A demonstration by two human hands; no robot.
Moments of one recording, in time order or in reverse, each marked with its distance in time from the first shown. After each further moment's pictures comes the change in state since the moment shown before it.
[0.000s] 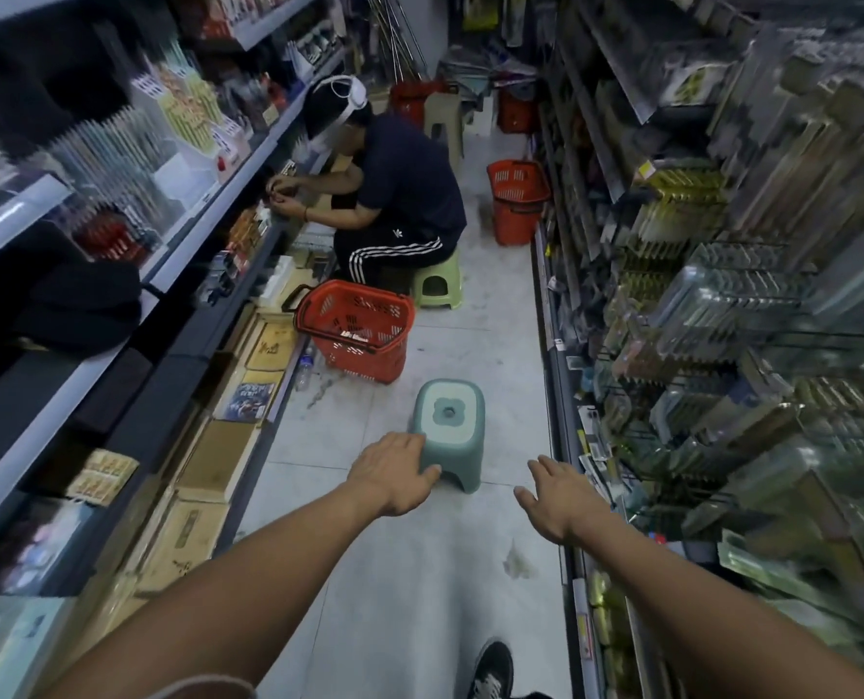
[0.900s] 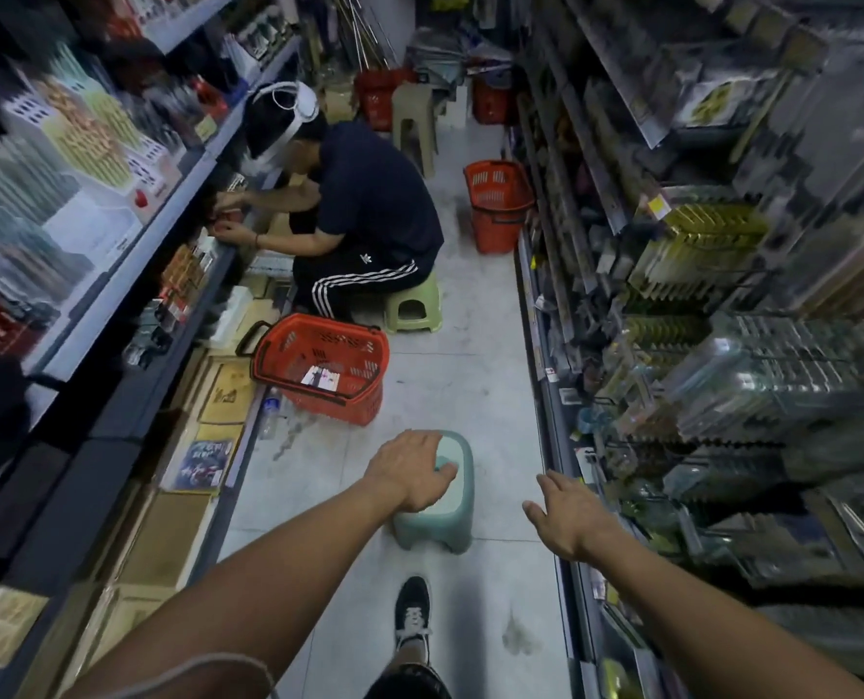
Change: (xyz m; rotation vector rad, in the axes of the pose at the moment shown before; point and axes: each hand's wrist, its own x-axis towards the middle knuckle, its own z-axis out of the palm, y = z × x) left_hand 0.255 0.011 -0.102 -0.018 -0.051 0.112; right_hand 0.208 0.051 -0.096 0.054 -0.066 0.084
